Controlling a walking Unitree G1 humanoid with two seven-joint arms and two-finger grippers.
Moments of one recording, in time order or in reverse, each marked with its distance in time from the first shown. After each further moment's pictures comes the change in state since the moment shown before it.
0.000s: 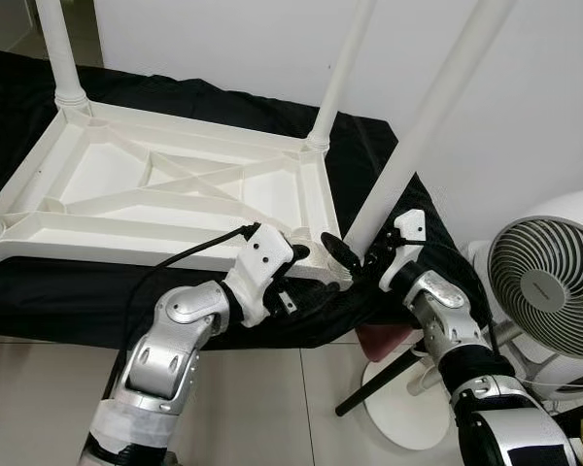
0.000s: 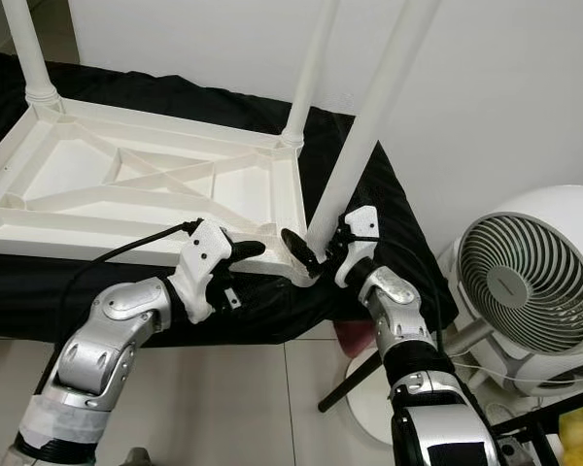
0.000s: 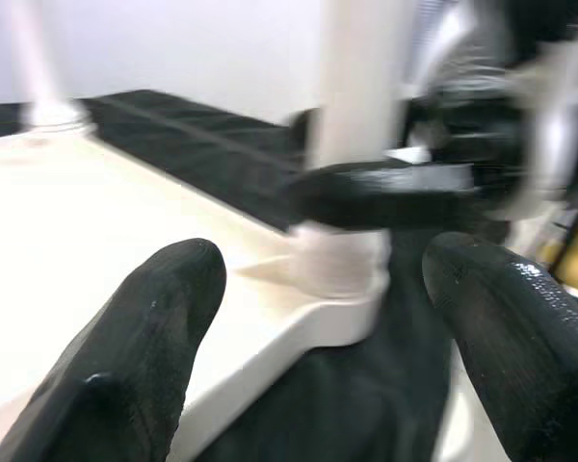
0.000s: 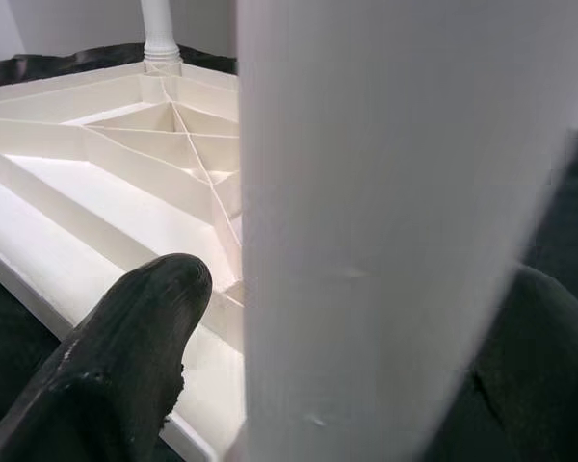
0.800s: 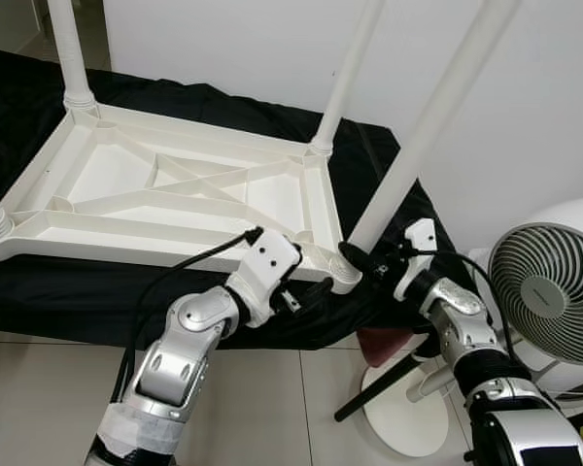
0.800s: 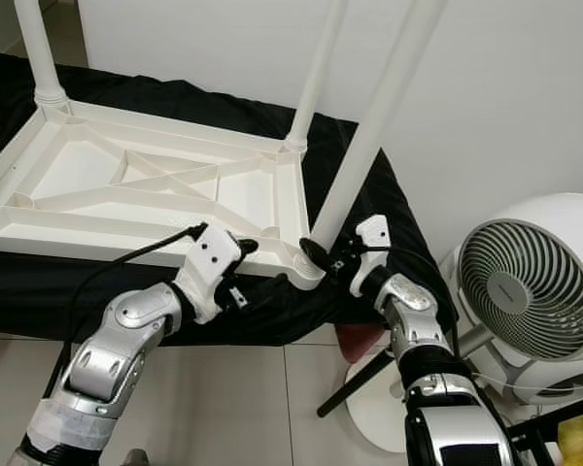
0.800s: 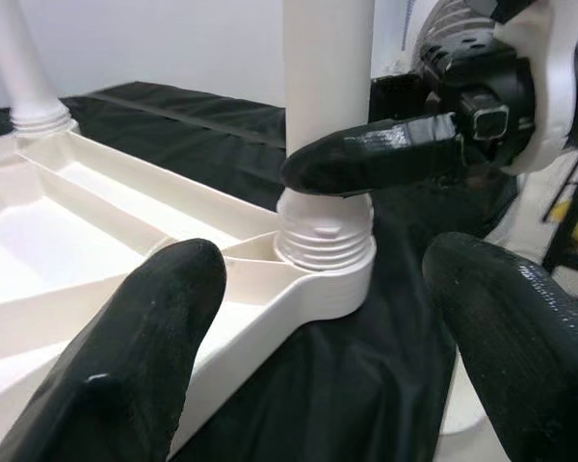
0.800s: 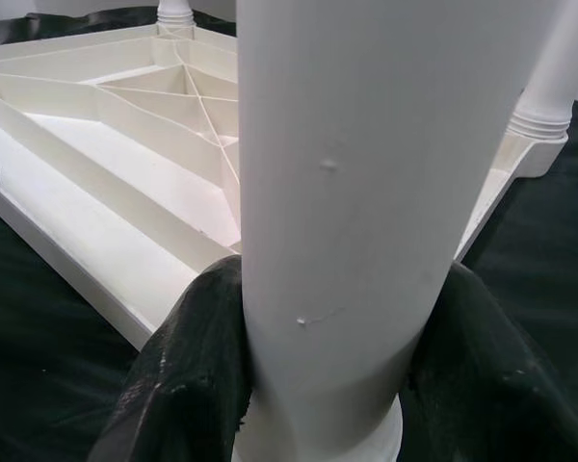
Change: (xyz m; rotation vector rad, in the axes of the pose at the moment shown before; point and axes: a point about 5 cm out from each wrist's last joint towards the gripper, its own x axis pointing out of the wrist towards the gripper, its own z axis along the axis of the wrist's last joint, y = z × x) left arm 0.006 -0.011 -0.011 0.086 0.055 -0.027; right arm -0.009 -0.004 -0.013 -0.007 0.084 0.043
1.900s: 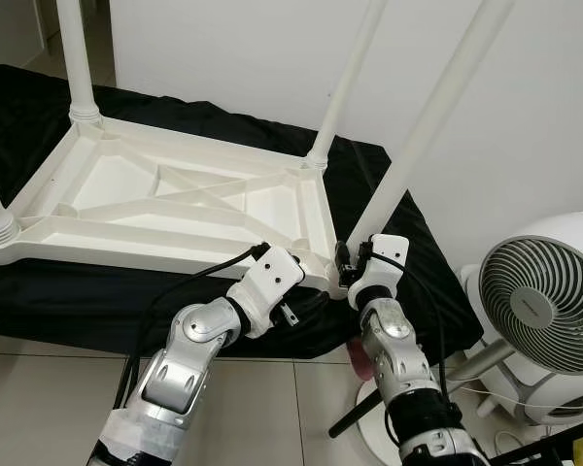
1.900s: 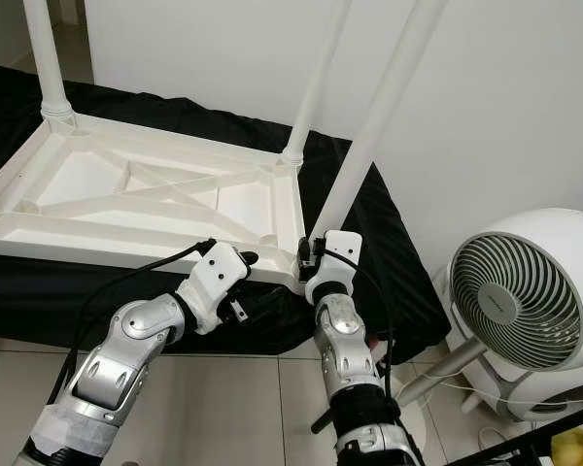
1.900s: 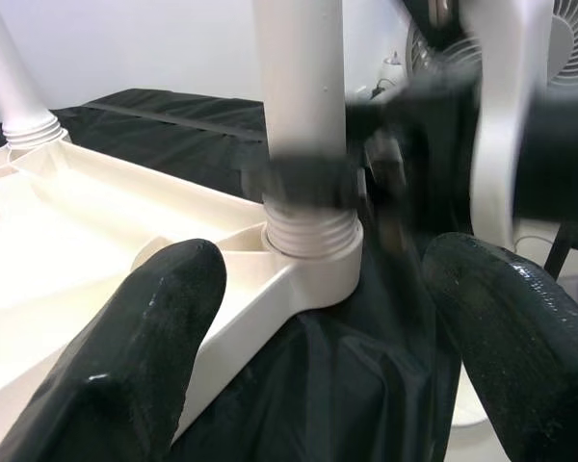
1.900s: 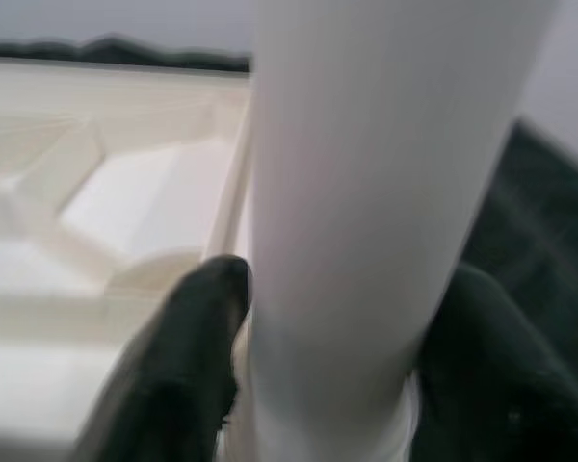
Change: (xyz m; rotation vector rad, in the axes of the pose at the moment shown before) left arm 0.001 0.000 -0.014 0.031 0.036 0.003; right arm 0.024 0.065 -0.014 0.197 0.038 -0.635
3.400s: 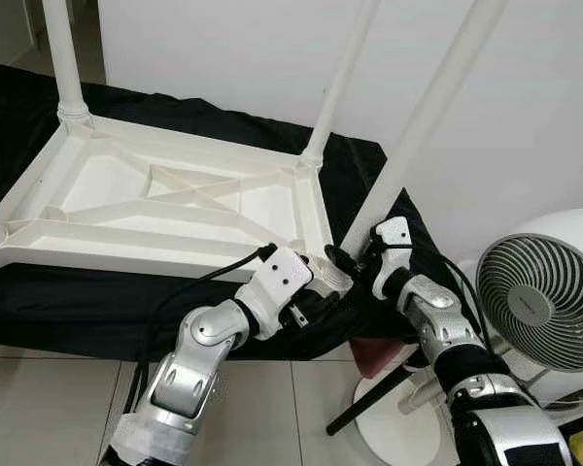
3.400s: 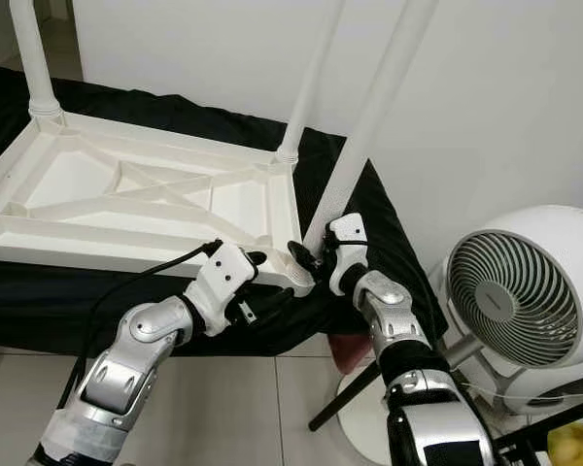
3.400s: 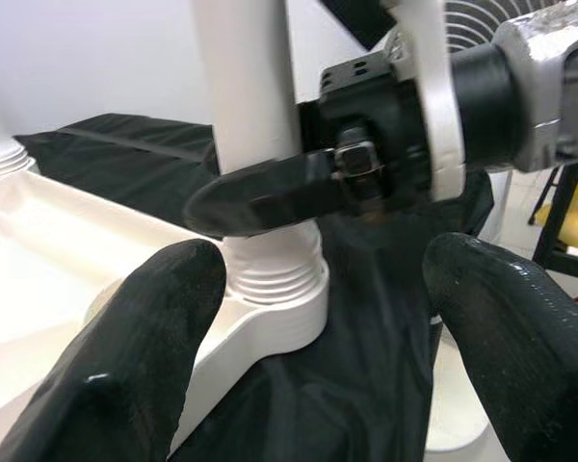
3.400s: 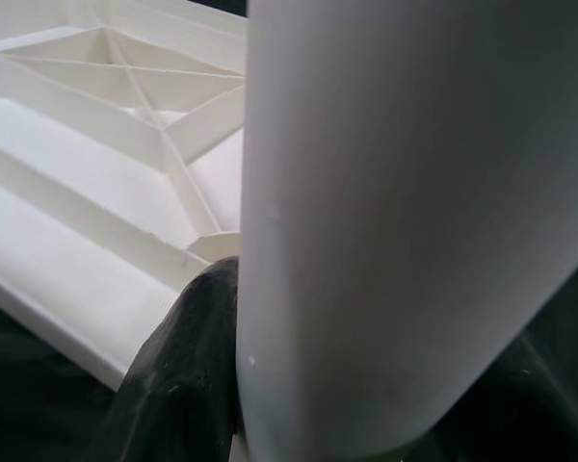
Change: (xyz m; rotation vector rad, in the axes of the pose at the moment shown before) left arm 0.005 -0.012 0.007 -0.012 -0.044 -0.018; right arm 0.029 -0.029 0.019 -0.195 0.058 0.493
